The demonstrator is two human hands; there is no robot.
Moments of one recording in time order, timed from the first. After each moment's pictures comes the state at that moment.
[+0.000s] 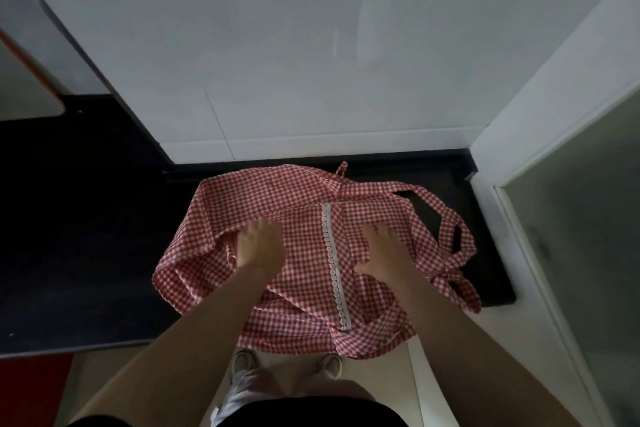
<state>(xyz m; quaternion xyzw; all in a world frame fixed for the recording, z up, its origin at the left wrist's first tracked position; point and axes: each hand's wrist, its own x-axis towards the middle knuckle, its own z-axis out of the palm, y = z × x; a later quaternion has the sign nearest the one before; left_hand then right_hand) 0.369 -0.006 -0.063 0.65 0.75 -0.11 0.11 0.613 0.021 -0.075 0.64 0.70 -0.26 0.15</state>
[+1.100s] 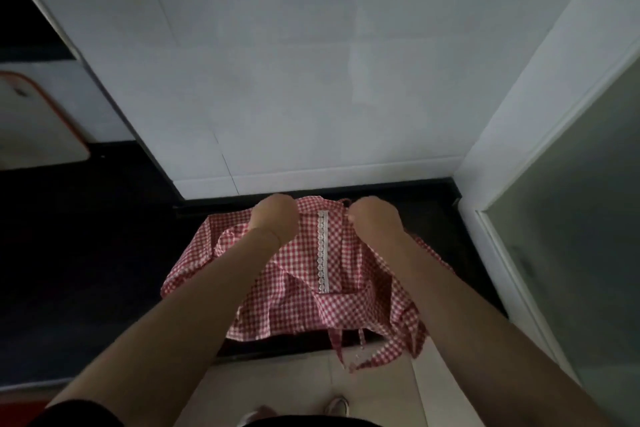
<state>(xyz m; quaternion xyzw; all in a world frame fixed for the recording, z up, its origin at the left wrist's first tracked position) 0.396 0.047 0.051 0.68 0.73 -0.01 0.12 0.581 0.069 0.053 0.63 0.76 -0.15 0.02</state>
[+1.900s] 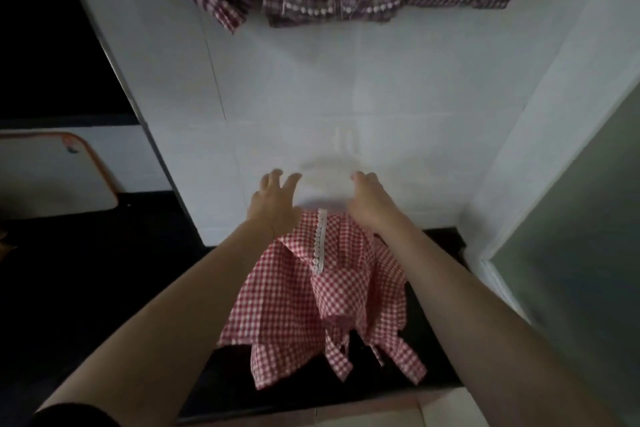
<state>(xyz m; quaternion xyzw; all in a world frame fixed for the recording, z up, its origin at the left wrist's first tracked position) 0.345 0.080 0.154 0.70 0.70 0.12 0.06 0.538 0.114 0.164 0.64 0.73 -0.19 -0.14</state>
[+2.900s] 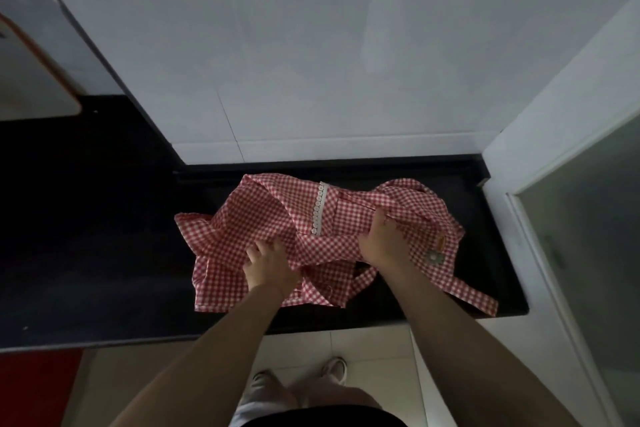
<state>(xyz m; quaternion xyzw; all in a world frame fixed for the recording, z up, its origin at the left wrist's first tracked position) 0.381 -0.034 -0.082 0.55 0.79 -0.12 0.23 0.585 0.044 -0.074 0.73 0.63 -0.28 0.03</state>
